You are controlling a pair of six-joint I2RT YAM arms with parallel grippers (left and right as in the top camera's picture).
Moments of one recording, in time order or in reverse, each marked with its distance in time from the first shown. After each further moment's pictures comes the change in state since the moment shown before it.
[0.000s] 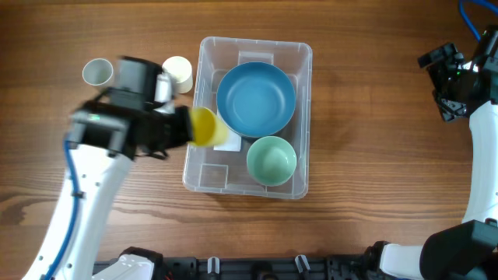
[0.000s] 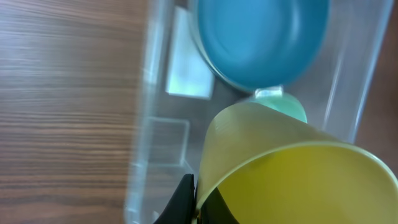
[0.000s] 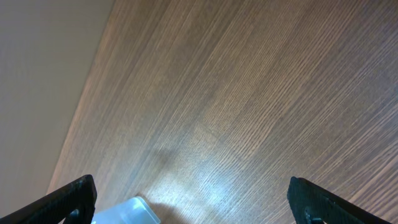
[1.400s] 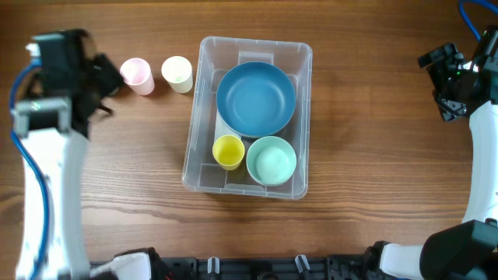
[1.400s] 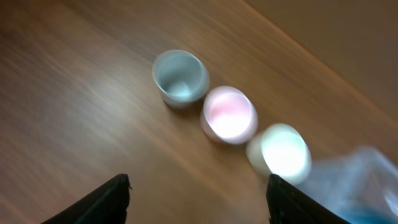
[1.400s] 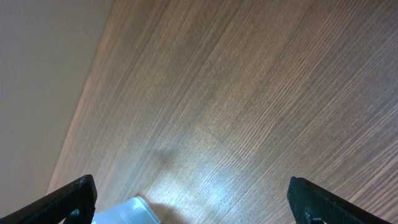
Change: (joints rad) left arm 0.462 0.110 0.081 0.352 -0.340 -0.077; right arm 0.000 0.000 0.000 0.000 0.000 0.000
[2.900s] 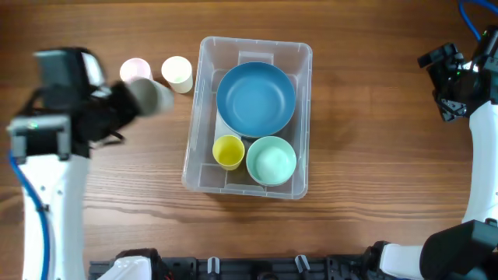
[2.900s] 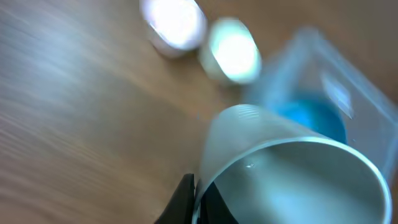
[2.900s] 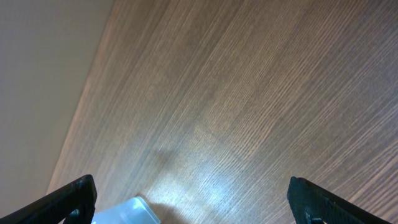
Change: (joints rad) left arm -0.141 -0.141 0.006 -0.315 0.263 0.042; right arm 0.000 0.000 0.000 0.001 0.000 0.000
